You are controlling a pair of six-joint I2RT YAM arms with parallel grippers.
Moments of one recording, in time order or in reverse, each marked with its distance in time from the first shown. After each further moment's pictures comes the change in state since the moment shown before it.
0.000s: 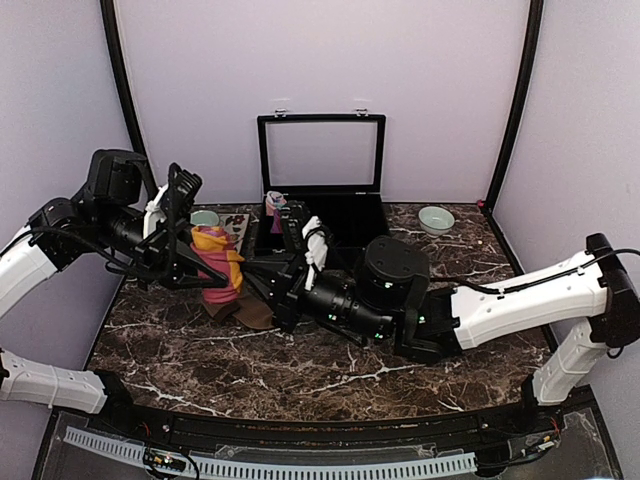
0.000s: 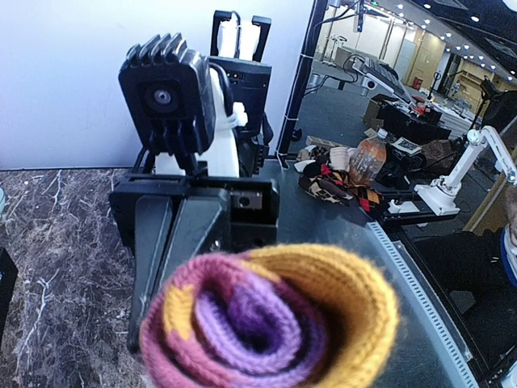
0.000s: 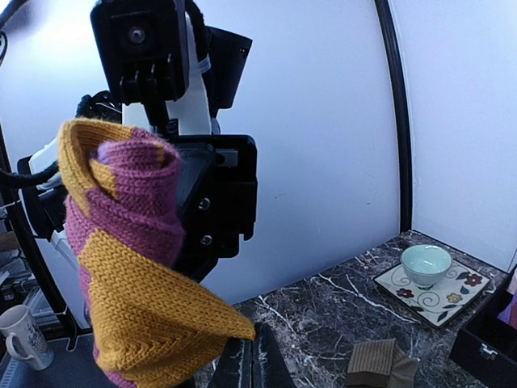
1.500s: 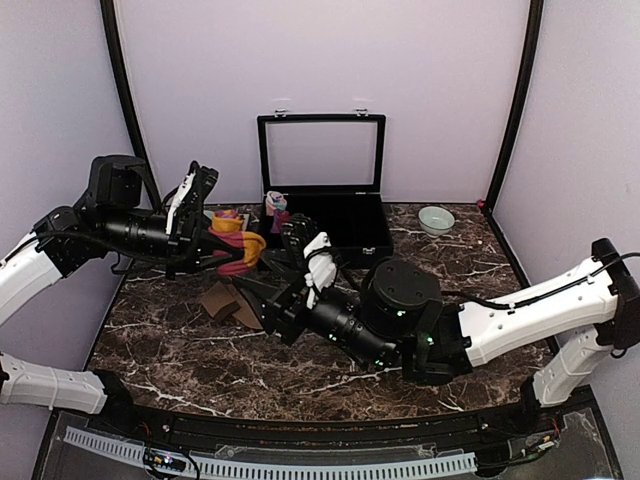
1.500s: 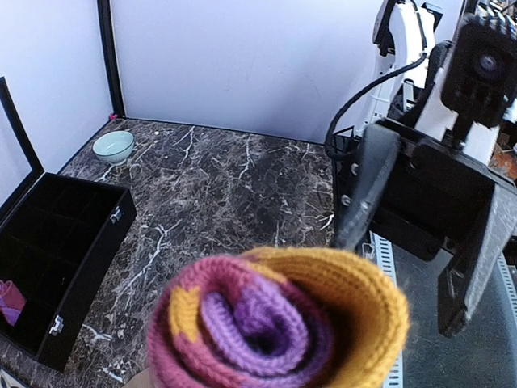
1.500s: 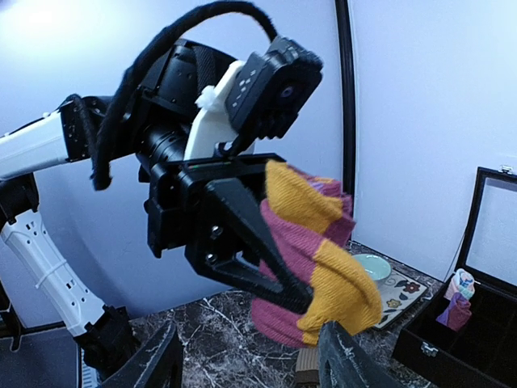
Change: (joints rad) left arm 0.039 -0.014 -0.068 0.126 -0.420 -0.062; right arm 0.113 -0.003 -0.002 0.013 0.276 -0.172
